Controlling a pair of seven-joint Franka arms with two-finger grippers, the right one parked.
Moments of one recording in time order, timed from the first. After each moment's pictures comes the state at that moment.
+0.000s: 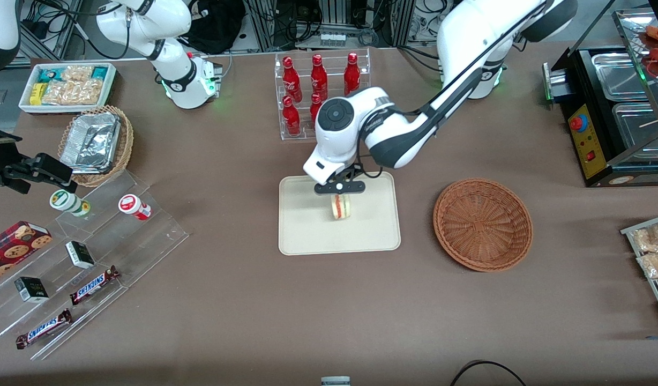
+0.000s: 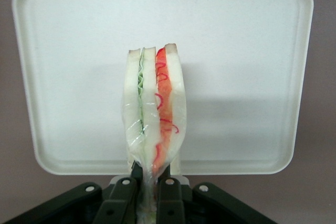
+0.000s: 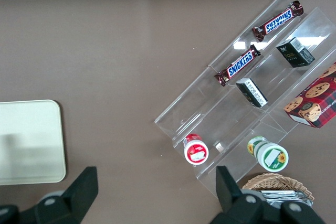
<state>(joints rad) -0.27 0.66 -0.70 -1.61 0.41 2.09 -1.11</state>
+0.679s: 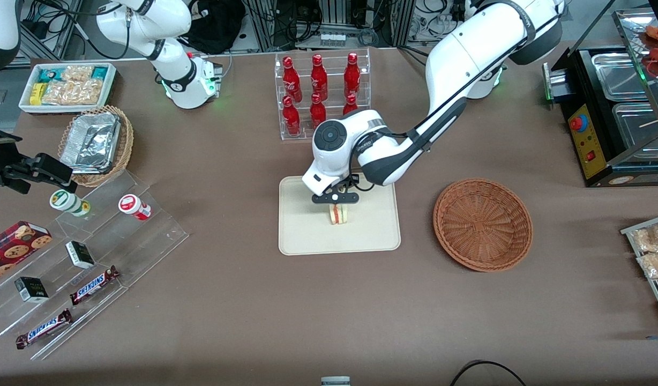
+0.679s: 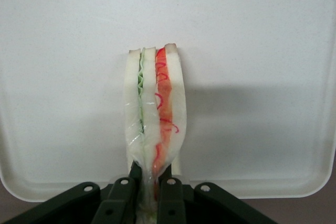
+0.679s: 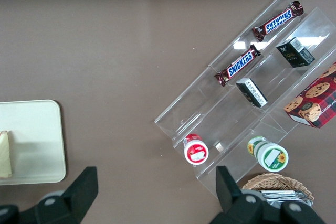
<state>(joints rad) -0.28 0.77 -0.69 -1.59 0.49 2.12 -1.12</state>
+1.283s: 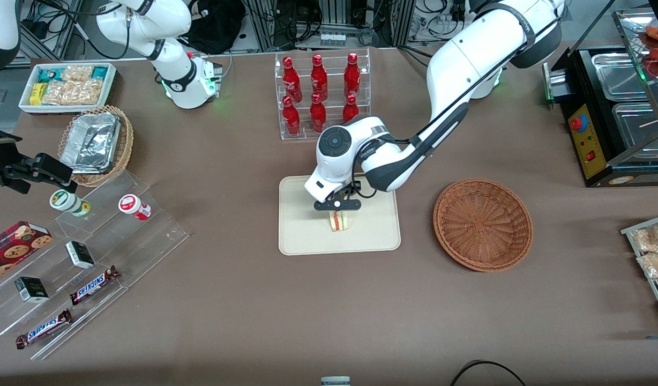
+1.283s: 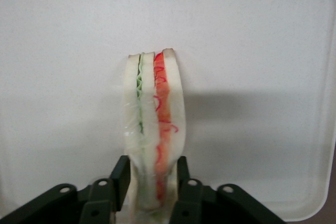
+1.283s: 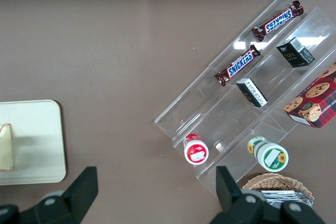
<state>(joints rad) -0.28 0.79 -0.67 -1.58 0.51 2.16 -1.12</state>
